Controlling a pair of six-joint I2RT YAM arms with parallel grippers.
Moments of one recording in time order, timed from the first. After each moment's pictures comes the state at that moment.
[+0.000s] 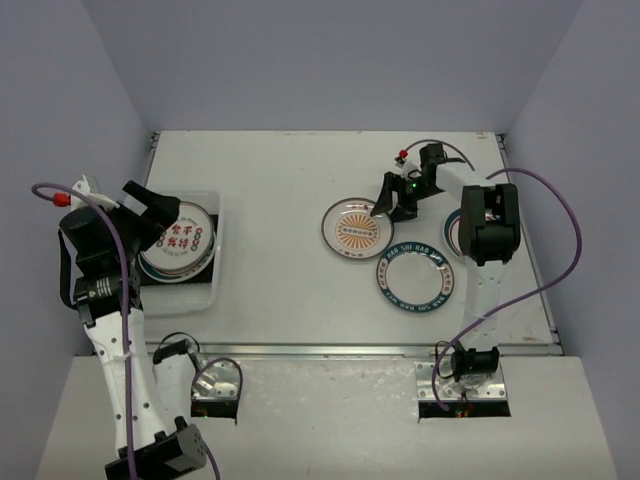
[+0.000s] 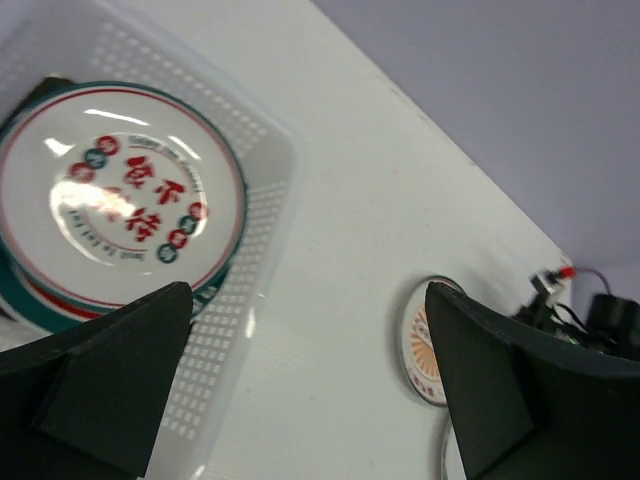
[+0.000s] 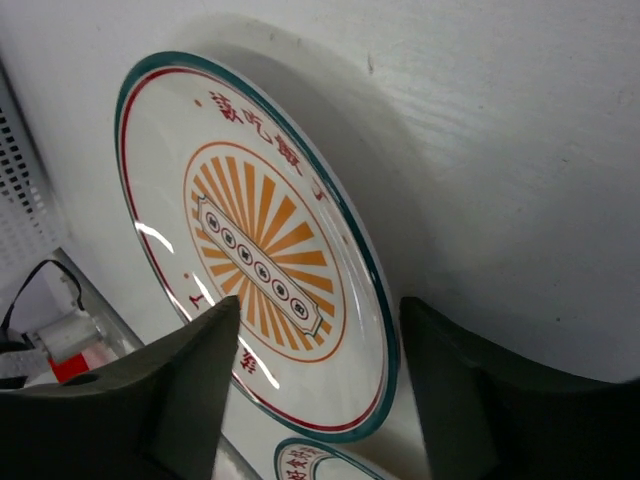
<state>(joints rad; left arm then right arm) 0.46 0.75 0.97 -0.65 0.30 -0.58 0.05 2.27 1.64 -0.65 -0.69 0.10</state>
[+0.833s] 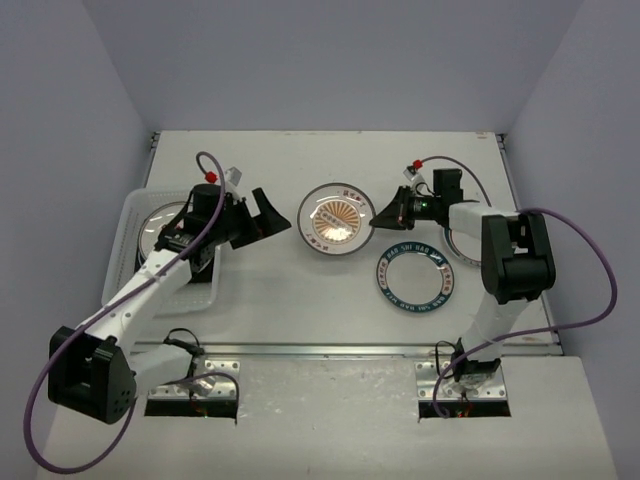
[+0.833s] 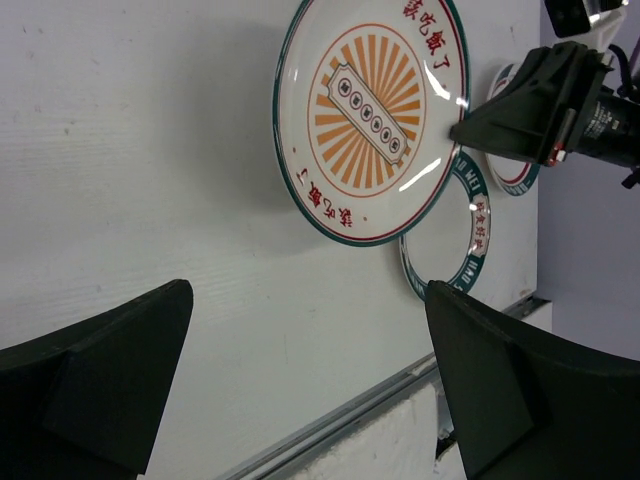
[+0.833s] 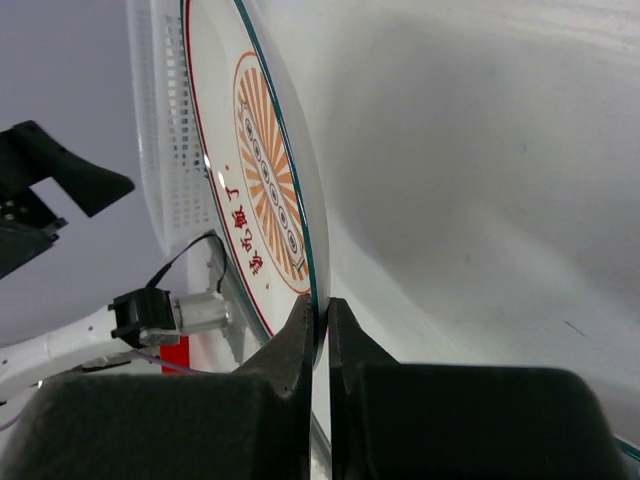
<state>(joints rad) -0.27 1.11 0.82 -0.30 0.32 -0.67 0.05 1.86 1.00 0.03 -0.98 0.49</state>
